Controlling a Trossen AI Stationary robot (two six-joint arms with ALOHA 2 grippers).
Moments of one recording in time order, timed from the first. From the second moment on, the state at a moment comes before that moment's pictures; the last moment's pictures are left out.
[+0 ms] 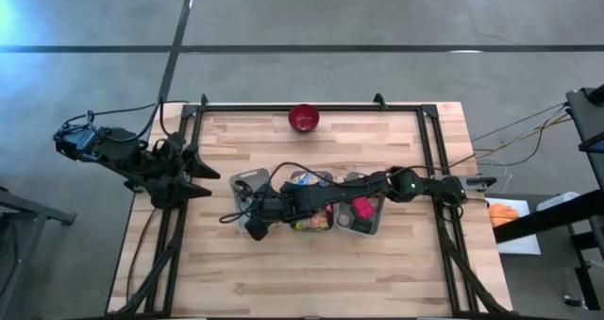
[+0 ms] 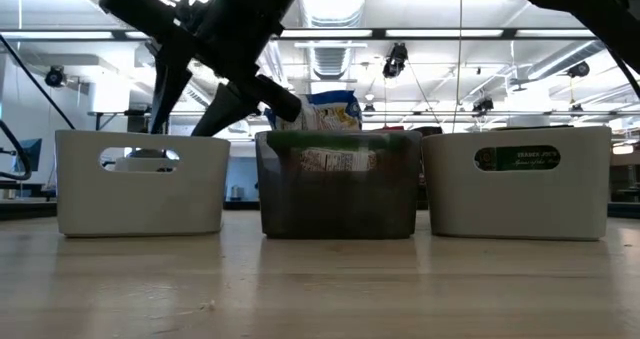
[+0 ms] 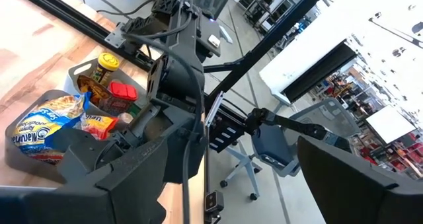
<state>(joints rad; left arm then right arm) -0.39 0.72 1.14 -0.66 -0.15 -0.74 0.18 2.46 2.27 -0.77 0.29 0.88</state>
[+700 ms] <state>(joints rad) -0.39 0.70 1.14 -0.65 -0.15 -0.68 0.31 2.16 2.28 -1.05 0.59 0.77</state>
